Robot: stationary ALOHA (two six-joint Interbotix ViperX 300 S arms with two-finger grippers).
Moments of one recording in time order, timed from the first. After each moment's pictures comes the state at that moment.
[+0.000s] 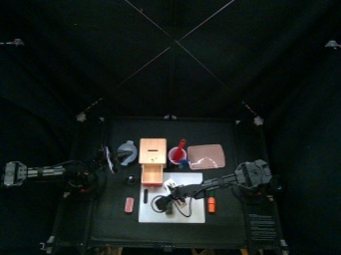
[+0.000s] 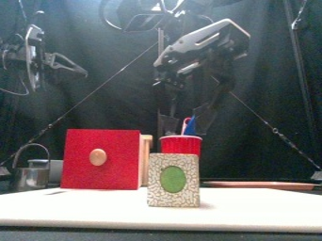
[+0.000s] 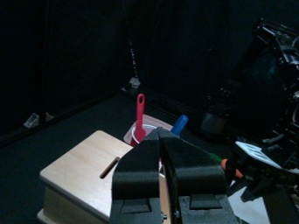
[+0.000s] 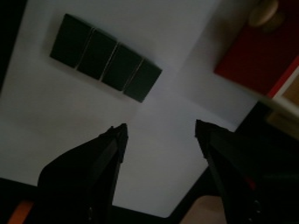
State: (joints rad) left arm 0.25 -0.87 1.31 -0.32 -0.55 0.00; right arm 0.12 0.18 0.19 -0.08 0.92 -0.21
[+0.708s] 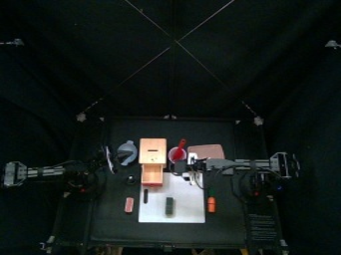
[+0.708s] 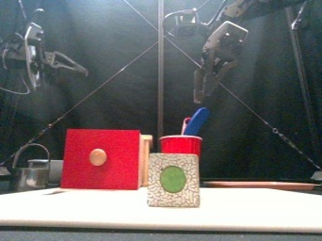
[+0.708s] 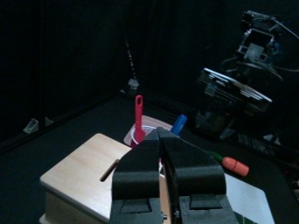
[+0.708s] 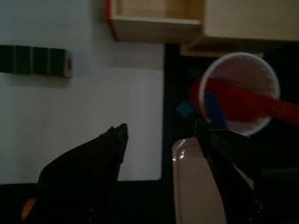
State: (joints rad) left arm 0.25 -0.87 1.31 -0.29 -0.55 0.00; right arm -0.25 -0.28 0.43 -0.07 0.77 -0.13
